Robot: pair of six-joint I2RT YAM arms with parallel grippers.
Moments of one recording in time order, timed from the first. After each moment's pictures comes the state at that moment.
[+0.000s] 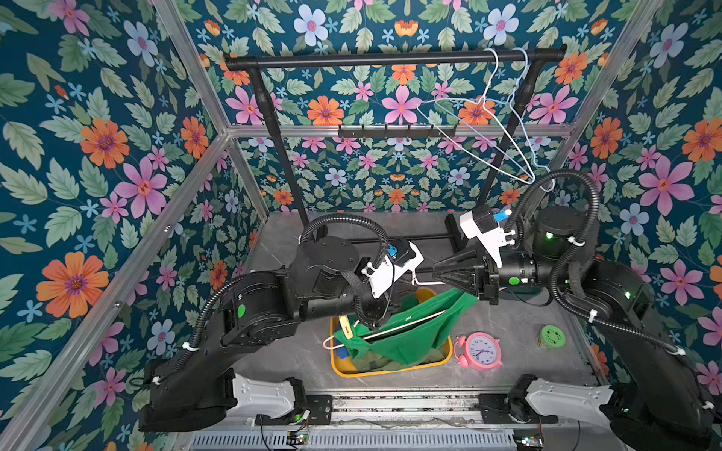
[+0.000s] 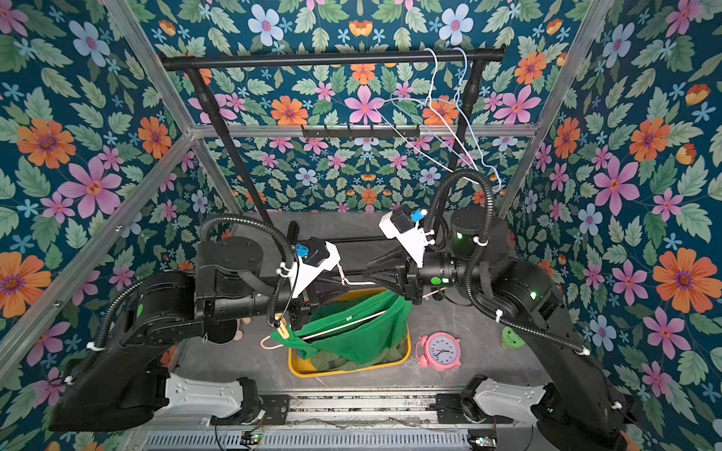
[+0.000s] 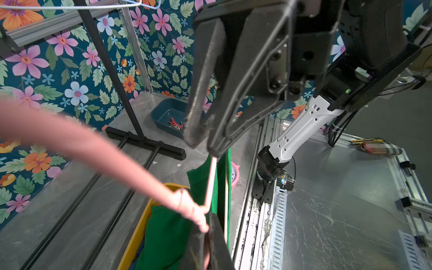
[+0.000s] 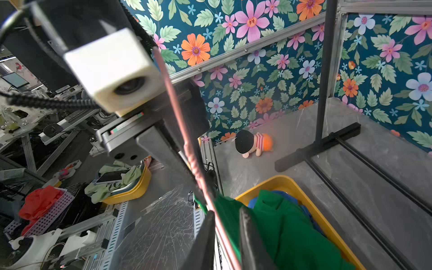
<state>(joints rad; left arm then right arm) -1.25 1.24 1.89 -1.07 0.00 0.01 0.73 1.19 1.78 -0.88 -0.68 0.10</state>
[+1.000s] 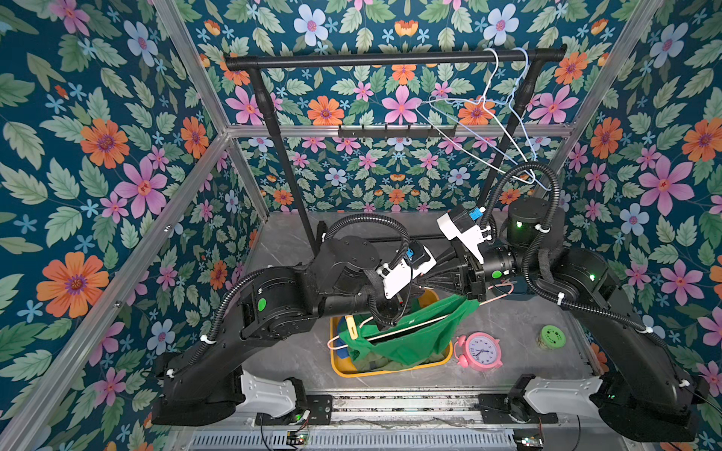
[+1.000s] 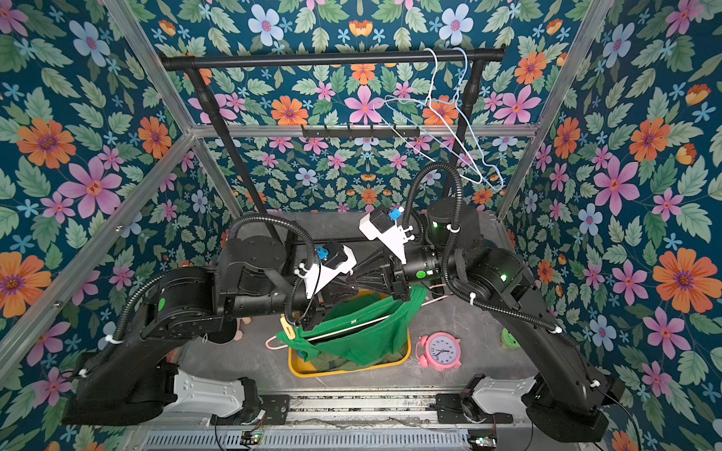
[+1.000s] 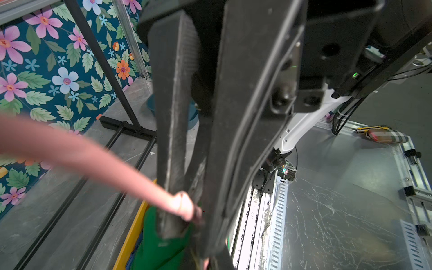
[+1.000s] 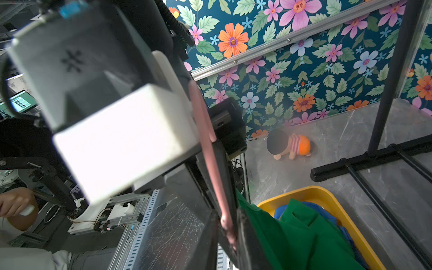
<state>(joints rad) -1.25 1.30 1.93 -1.11 0.01 0.01 0.74 1.25 1.78 -0.83 -0.89 0.10</state>
